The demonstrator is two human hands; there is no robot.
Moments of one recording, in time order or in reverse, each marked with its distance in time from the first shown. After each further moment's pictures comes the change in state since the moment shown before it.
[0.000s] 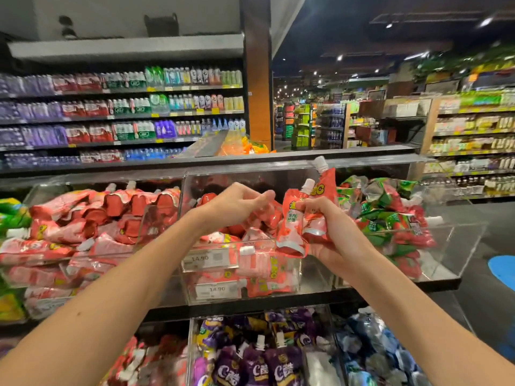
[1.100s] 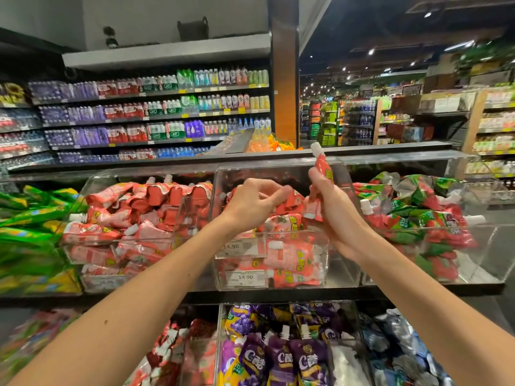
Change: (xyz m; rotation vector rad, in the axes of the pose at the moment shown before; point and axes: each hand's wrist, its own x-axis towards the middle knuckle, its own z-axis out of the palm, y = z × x) left_hand -0.030 -0.008 0.003 0.138 0.318 0.088; right_hand 0.020 0.009 0.023 -0.242 -0.210 -0.191
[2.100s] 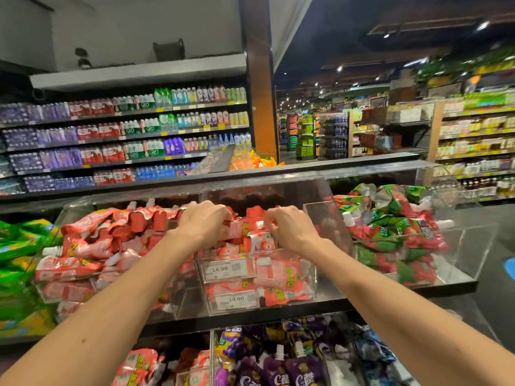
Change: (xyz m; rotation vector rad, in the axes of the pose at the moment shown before) left_hand 0.017 -0.032 -0.042 1.062 -0.132 -0.049; right_hand 0.063 0.044 0.011 -1.397 0.031 -0.265
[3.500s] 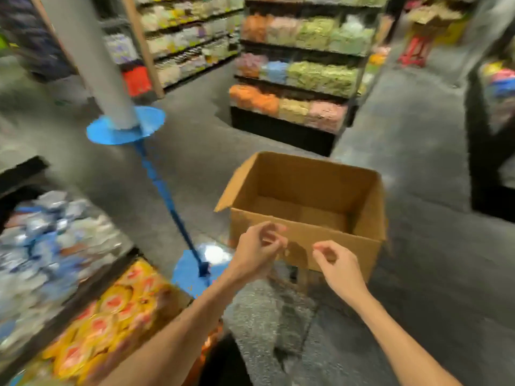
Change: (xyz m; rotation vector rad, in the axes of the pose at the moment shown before) left_hand -0.325 0.717 0.017 -1.392 -0.811 0.715; right_hand -0.771 0.292 -0.187 0.251 0.436 1.343
